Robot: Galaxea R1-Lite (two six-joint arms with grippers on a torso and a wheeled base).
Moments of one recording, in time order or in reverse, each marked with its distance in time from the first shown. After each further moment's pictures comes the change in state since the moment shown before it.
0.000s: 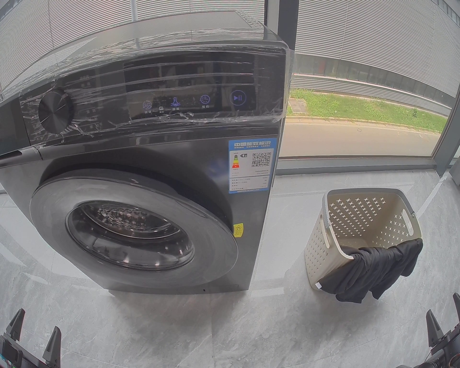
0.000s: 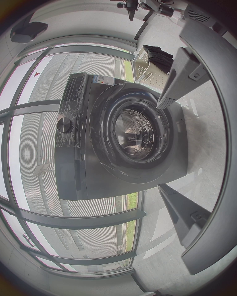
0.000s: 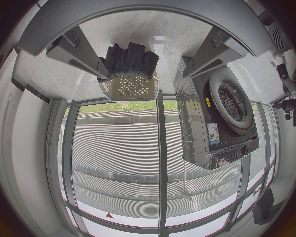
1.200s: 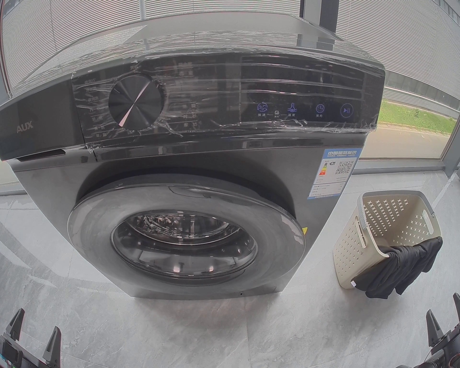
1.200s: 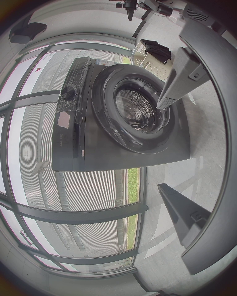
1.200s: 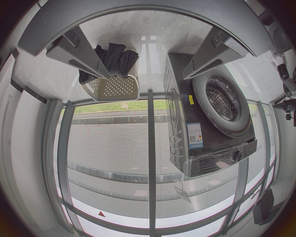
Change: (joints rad) left arm 0.000 0.000 0.000 0.000 0.001 0.009; right arm -0.003 0.000 0.000 0.000 -0.001 0.000
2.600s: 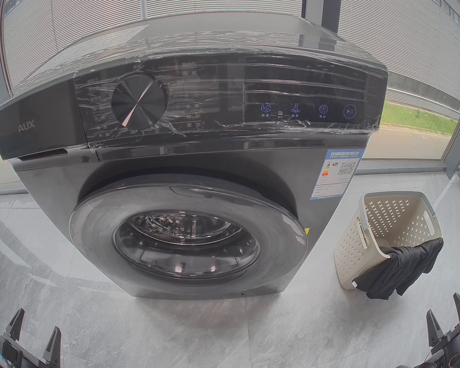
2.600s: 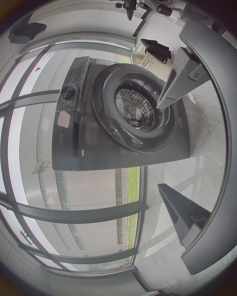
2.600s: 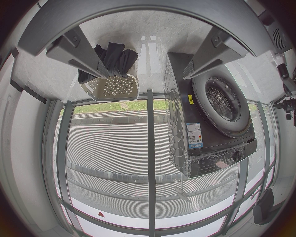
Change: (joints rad) left arm 0.000 0.000 0.000 0.001 0.002 0.001; right arm 0.000 0.000 0.000 0.000 0.000 0.000
